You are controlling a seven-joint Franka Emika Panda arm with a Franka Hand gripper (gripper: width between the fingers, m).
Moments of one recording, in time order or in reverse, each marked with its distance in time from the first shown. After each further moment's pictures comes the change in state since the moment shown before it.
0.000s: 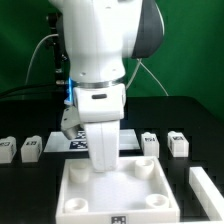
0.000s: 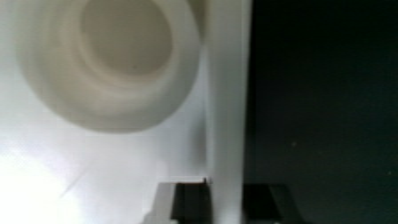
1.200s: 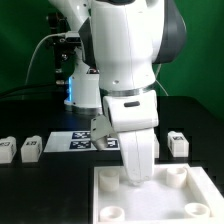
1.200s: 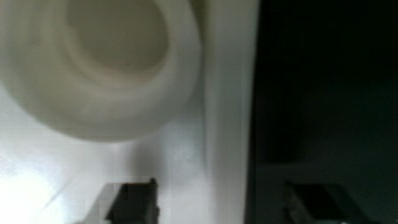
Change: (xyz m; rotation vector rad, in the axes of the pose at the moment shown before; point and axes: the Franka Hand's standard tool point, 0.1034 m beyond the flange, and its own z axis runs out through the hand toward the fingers) arm 0.042 0.021 0.009 -0.028 0.044 -0.001
